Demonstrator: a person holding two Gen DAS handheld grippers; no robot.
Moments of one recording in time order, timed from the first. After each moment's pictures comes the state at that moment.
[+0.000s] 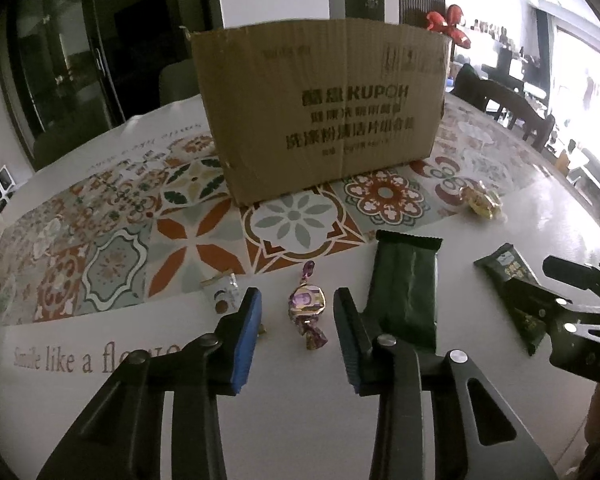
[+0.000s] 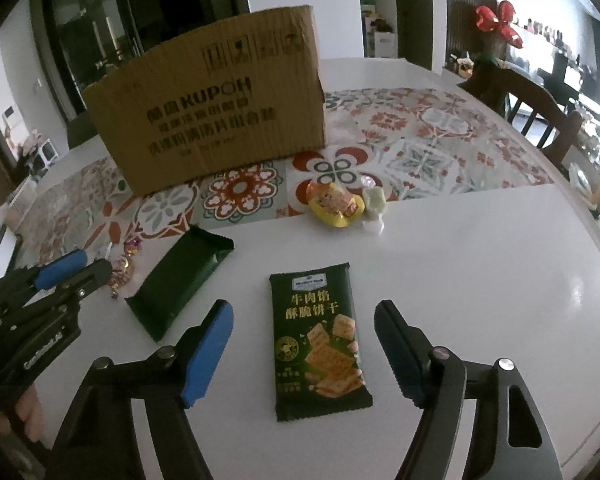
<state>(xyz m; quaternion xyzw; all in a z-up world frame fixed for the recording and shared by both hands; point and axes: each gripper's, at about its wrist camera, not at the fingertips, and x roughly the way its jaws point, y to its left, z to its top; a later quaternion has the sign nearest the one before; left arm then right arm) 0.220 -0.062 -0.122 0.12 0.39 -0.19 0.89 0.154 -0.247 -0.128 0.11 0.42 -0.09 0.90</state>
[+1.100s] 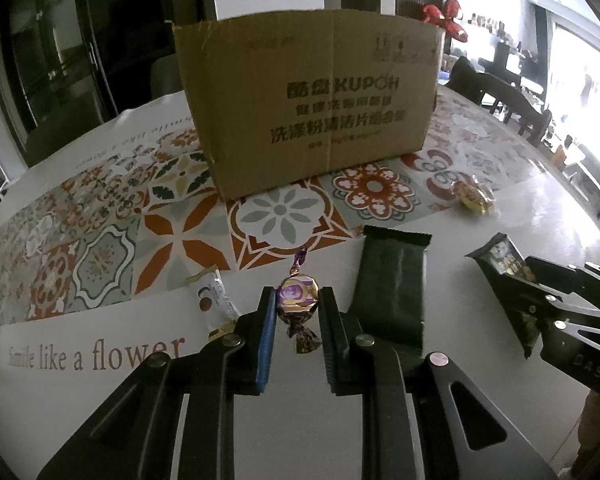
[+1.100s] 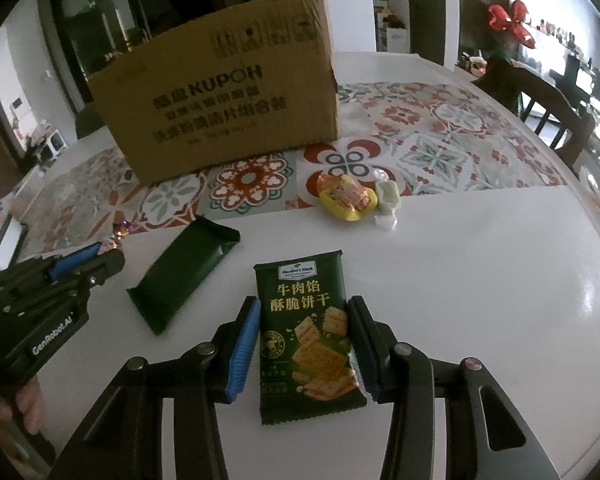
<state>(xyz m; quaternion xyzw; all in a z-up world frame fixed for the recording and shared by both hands) 0.217 -0.070 -0.120 0.12 0.41 -0.20 0.88 0.156 -0.246 -0.132 0.11 0.43 -0.06 0.90</state>
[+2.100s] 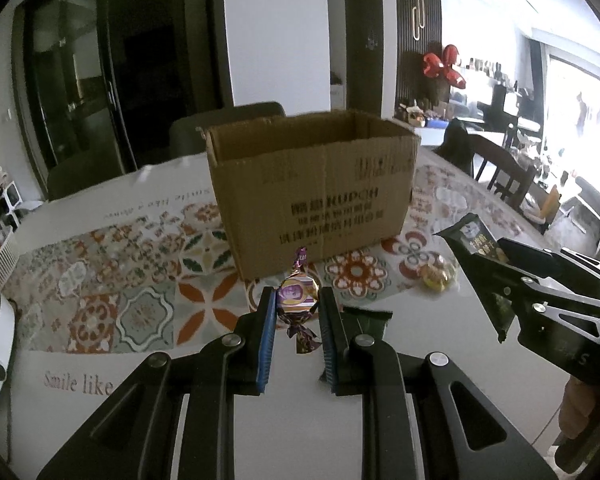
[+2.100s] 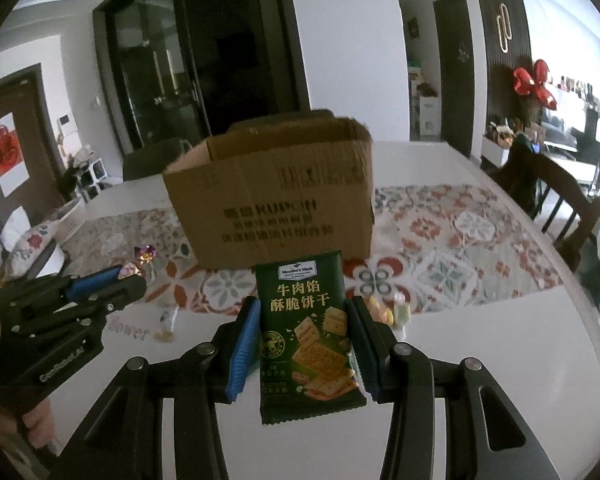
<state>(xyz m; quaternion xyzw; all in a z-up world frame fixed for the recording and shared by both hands) 0.192 -0.065 -0.034 0.09 0.32 -0.20 0.92 0.150 -0.243 -0.049 0.08 0.31 -0.01 0.95</state>
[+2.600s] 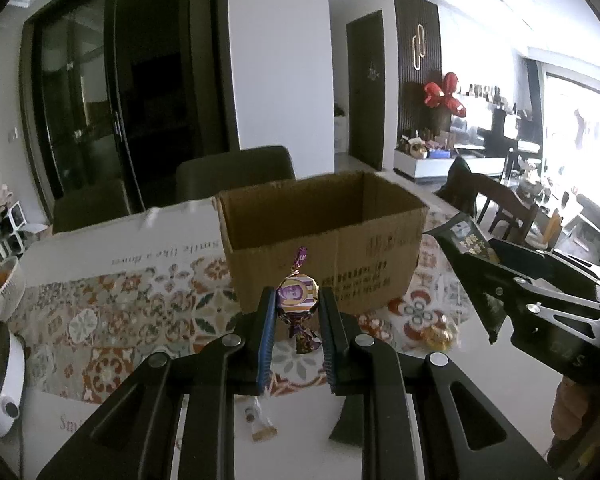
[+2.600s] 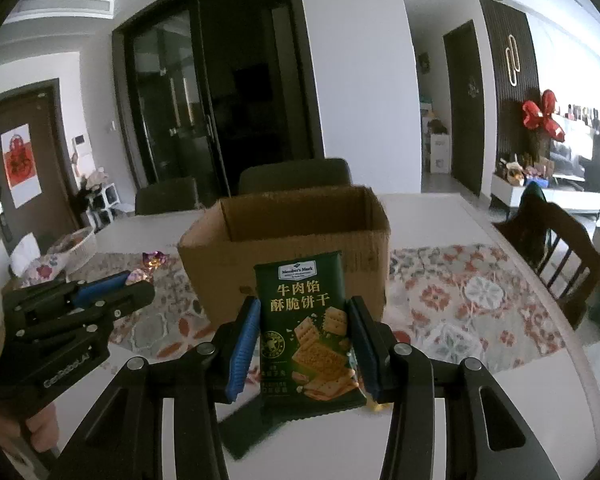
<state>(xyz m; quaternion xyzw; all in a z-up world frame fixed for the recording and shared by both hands) 0.214 -0.069 0.012 0.08 0.26 -0.20 0.94 0.177 -0.246 -0.004 0.06 0.24 0.01 0.97</state>
